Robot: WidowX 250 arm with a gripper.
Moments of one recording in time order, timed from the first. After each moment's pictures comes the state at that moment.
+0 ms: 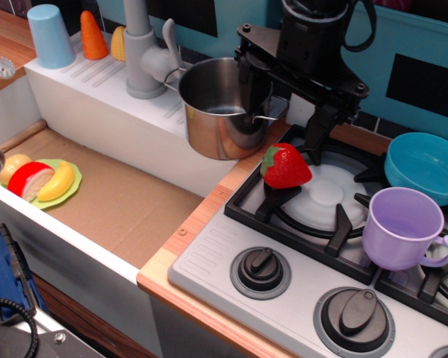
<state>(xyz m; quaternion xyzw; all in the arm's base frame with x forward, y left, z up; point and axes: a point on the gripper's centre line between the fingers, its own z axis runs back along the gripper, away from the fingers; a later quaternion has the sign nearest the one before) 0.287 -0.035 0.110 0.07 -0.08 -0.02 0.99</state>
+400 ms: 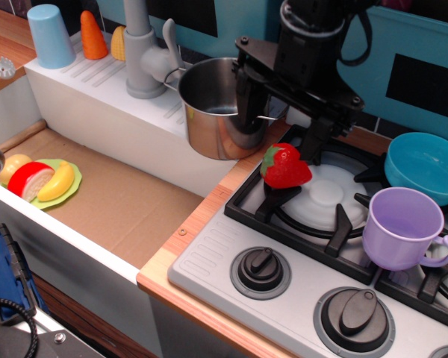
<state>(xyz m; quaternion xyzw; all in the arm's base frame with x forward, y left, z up) 0.286 -0.036 0.096 0.07 -0.07 -0.02 0.99</state>
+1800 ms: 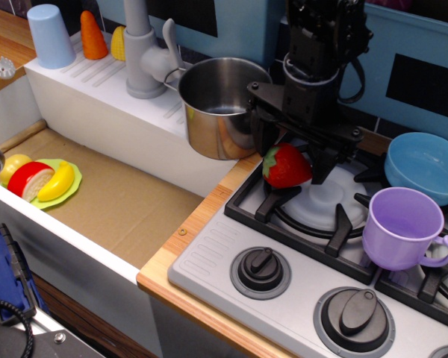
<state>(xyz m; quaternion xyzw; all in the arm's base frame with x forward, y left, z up) 0.304 -0.038 0.048 0.04 -0.08 -0.01 1.00</state>
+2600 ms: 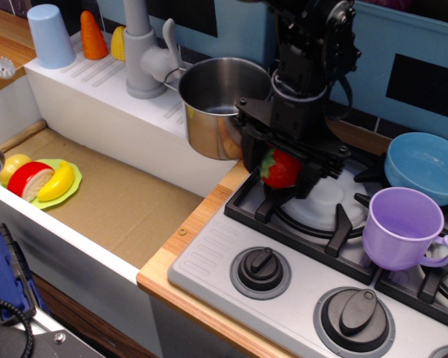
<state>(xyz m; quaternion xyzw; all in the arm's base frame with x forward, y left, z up) 0.293 -0.032 0.049 0.05 -0.06 0.00 1.00</state>
